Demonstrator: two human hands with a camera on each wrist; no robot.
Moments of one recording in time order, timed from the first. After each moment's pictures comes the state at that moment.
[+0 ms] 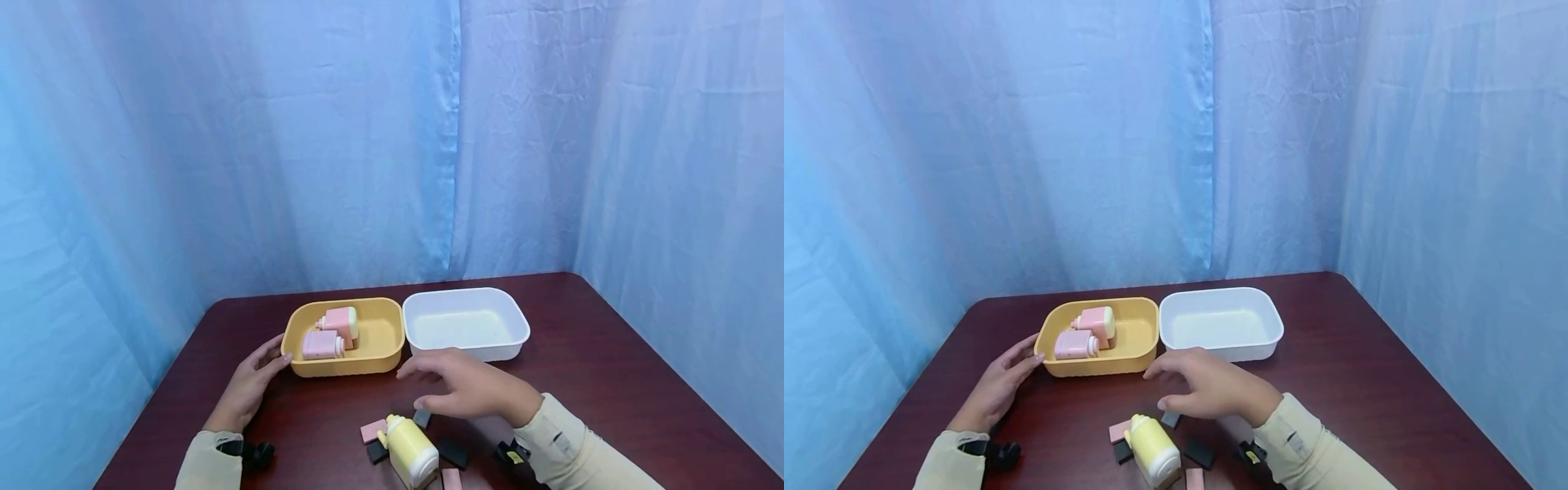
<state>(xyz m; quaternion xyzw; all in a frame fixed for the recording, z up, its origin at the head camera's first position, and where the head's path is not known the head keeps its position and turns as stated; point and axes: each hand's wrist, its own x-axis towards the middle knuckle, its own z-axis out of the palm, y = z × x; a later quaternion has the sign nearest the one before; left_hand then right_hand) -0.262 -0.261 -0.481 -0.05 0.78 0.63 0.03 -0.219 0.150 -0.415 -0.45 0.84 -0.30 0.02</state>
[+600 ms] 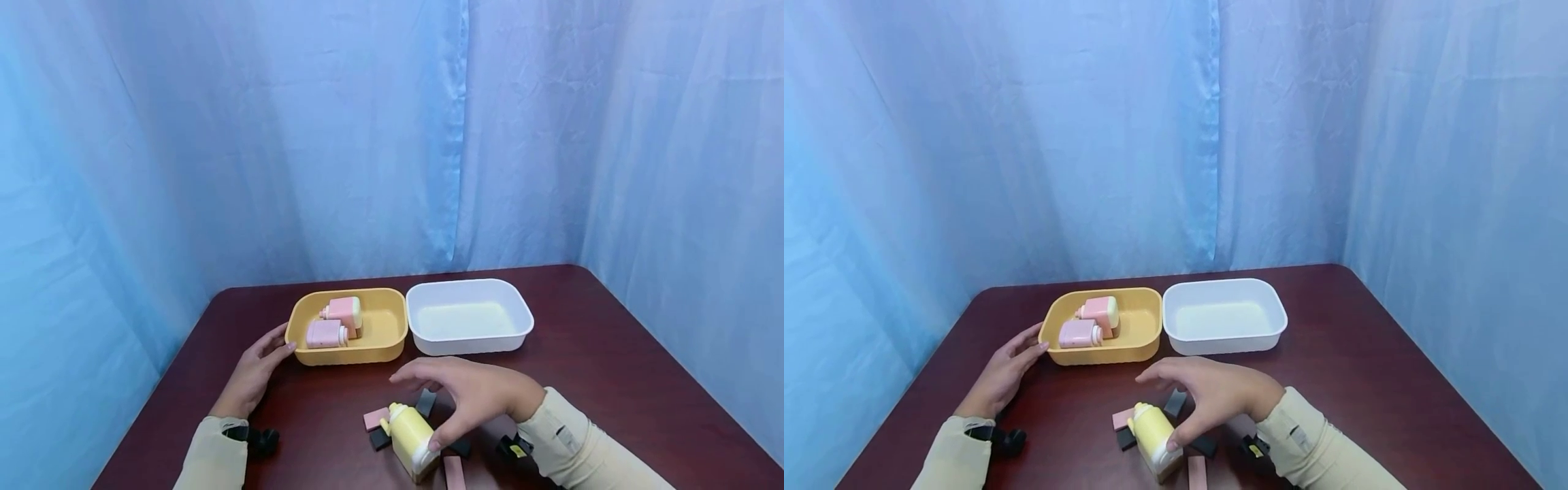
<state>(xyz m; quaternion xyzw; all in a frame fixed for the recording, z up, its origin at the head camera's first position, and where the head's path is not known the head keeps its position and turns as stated) -0.261 -0.263 -0.483 -0.04 0.77 0.64 0.04 -0.212 0.154 -0.419 -0.47 0.79 -0.34 0.18</state>
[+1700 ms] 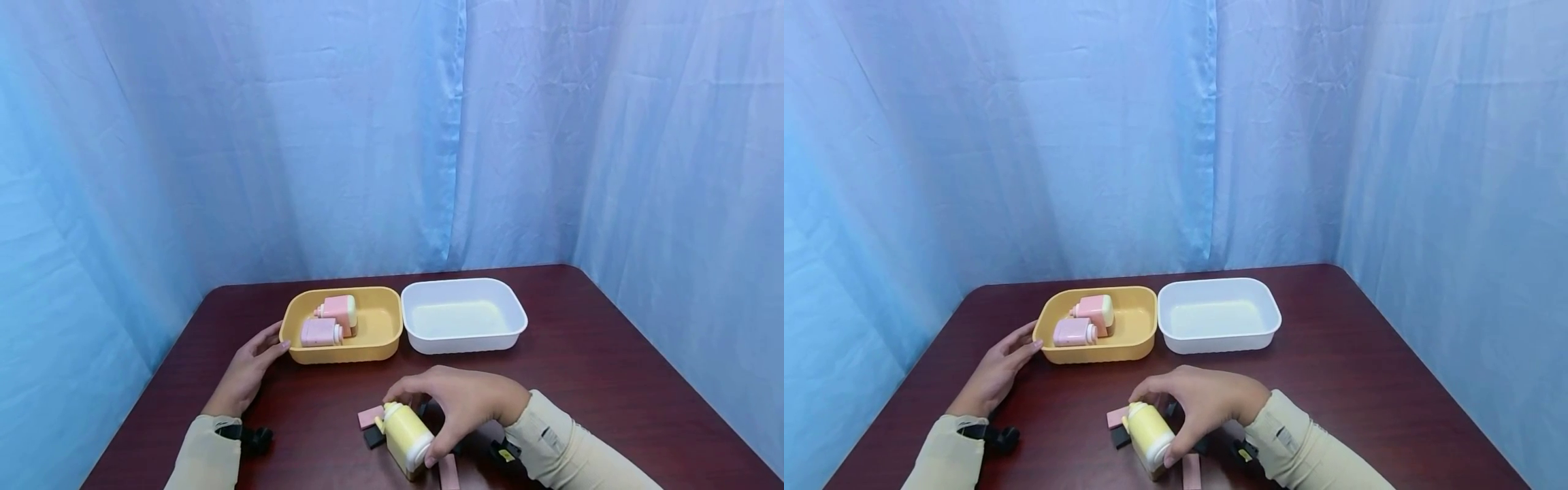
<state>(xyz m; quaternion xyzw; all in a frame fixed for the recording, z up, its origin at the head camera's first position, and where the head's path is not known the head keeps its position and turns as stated) -0.261 -0.260 -0.480 -0.04 0.77 0.63 0.04 -0.214 0.145 -0.431 -0.53 0.77 -0.31 0.19</state>
